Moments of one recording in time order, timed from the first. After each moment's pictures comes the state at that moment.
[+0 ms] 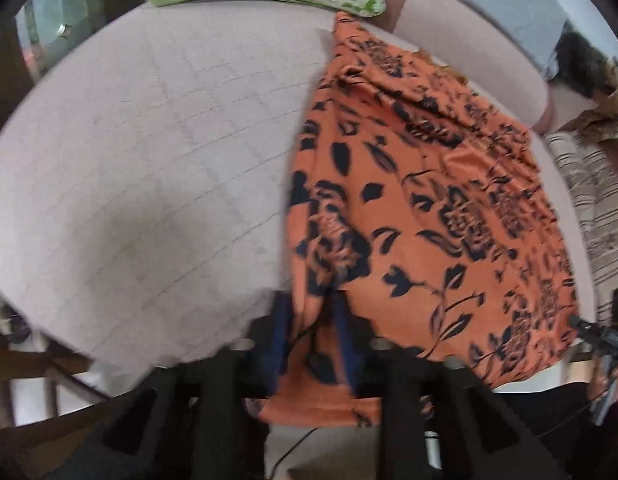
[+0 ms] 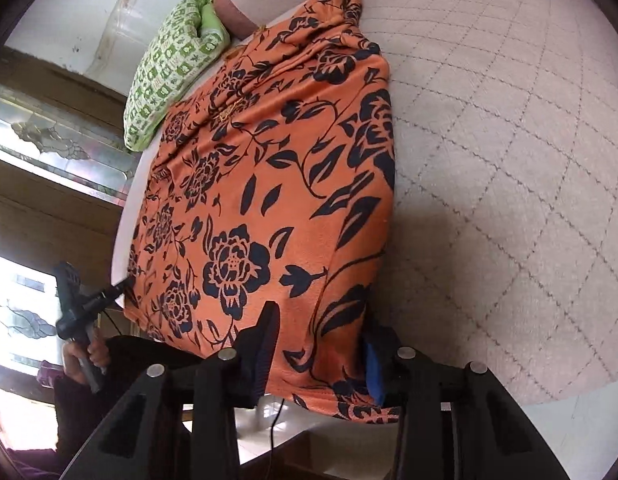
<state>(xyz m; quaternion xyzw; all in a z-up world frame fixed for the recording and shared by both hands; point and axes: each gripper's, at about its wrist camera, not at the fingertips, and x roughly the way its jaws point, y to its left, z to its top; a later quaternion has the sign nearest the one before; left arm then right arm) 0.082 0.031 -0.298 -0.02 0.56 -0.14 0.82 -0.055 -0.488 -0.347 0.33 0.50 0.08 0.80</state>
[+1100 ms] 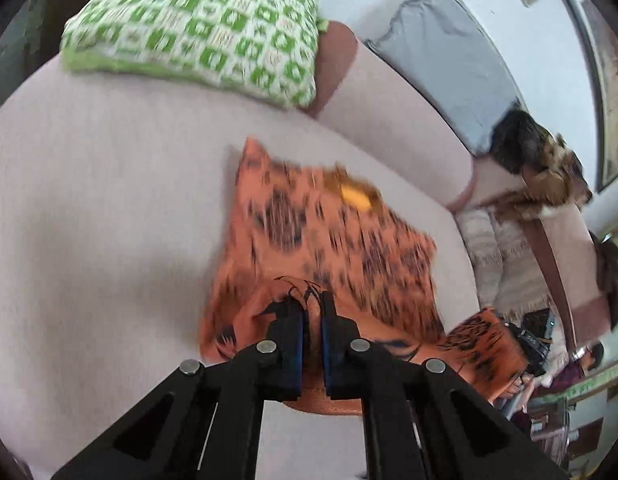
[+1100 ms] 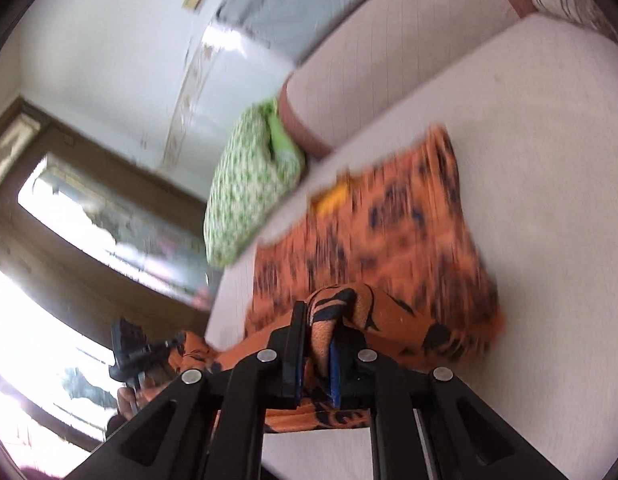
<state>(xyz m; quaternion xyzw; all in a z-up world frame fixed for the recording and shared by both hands) 0.264 -0.012 -0.184 -0.16 0.52 -0.28 0.79 0.075 -0.551 -0.250 0.42 0.30 0.12 0.84</state>
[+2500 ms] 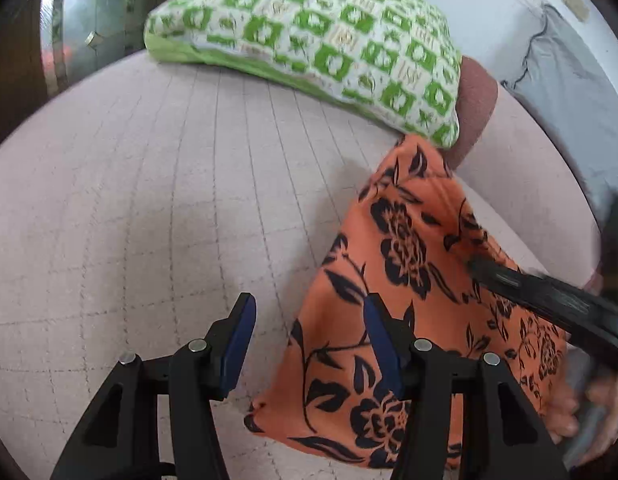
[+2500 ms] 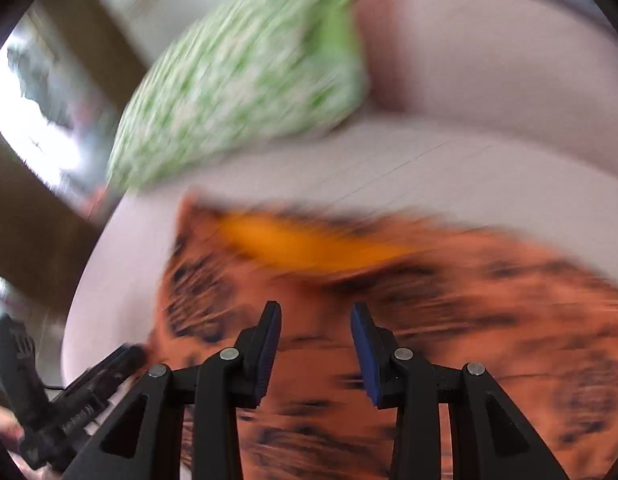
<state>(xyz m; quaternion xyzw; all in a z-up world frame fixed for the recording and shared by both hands) 0.310 -0.051 -0.275 -0.15 0.49 -0.05 0.86 0.402 -0.293 -0.282 0.13 0.49 0.12 0.85</state>
